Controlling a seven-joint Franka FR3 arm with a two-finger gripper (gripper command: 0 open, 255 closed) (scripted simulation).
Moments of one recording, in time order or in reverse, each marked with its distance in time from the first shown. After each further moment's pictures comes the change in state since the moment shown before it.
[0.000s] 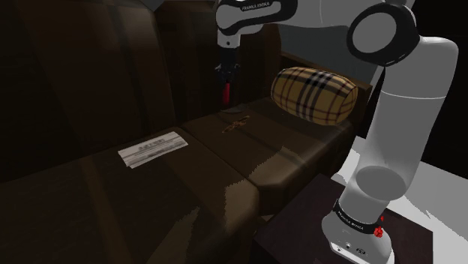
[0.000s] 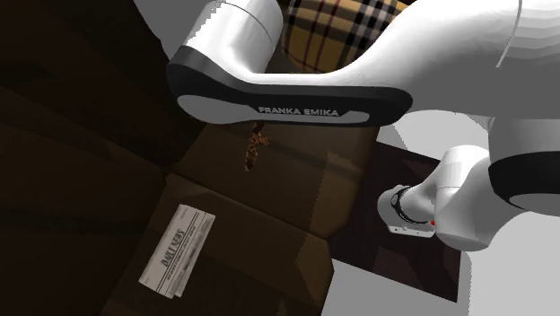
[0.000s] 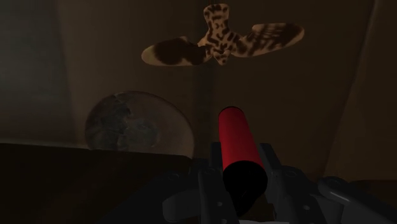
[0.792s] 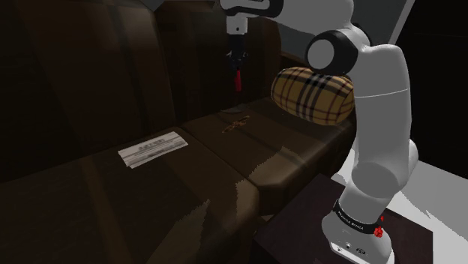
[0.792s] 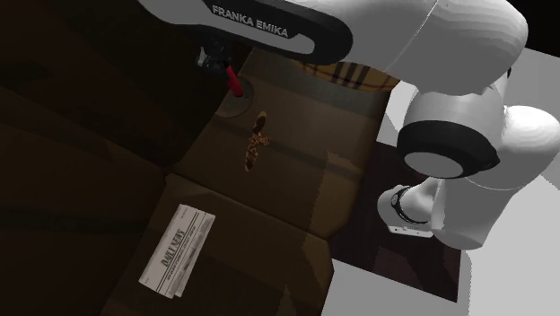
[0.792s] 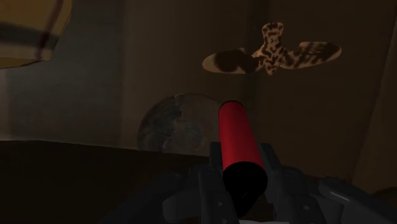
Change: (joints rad) arm -0.112 0.301 -0.050 0.568 0.054 -0.432 -0.204
